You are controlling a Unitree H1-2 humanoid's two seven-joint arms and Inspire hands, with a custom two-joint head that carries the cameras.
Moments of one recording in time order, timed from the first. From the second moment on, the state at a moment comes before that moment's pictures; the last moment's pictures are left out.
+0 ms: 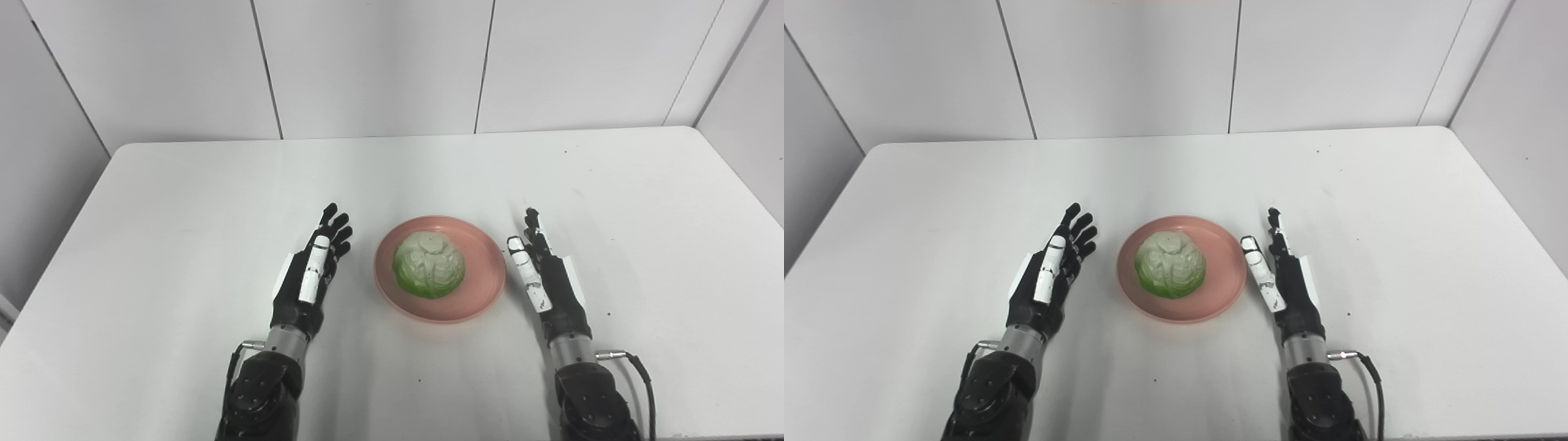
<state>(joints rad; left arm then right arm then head) -0.16 -0.04 -0.04 0.12 -0.09 0.04 -0.12 -0.11 0.01 0.03 0.00 -0.19 0.03 -0.06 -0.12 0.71</state>
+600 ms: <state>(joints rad) -0.17 -0.03 -0.05 0.13 -0.09 0.04 -0.12 -0.12 0.00 0.04 0.03 -0.17 0.01 -0.06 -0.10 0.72</state>
